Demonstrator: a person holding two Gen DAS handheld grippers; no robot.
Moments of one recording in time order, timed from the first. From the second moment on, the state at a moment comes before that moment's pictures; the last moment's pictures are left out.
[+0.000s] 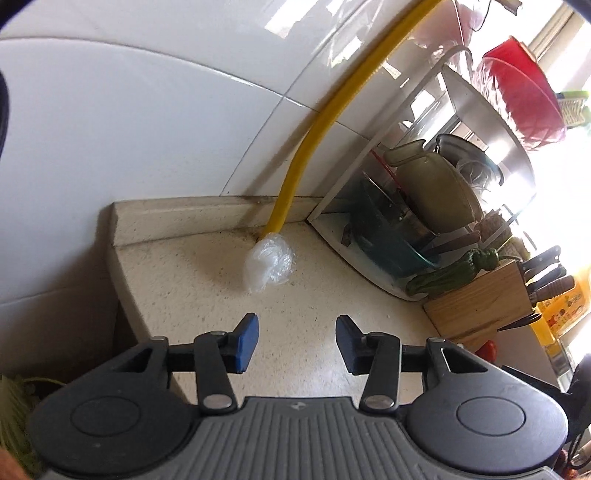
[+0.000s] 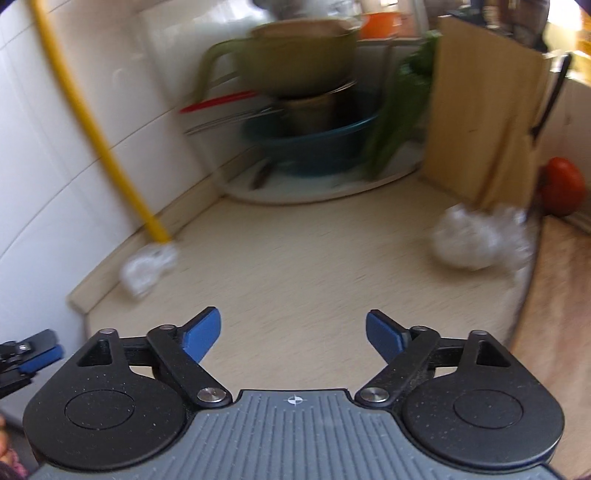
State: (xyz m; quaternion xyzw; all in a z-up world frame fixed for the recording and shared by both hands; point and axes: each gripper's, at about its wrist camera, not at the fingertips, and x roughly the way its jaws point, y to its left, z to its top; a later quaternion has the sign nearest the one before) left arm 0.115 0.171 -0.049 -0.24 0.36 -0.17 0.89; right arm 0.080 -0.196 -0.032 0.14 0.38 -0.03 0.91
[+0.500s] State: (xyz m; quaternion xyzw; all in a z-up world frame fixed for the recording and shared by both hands) left arm 0.206 0.094 -0.070 -0.06 0.35 -0.14 0.92; right arm 0.124 -0.293 -0.061 0.15 0.38 -0.10 0.91
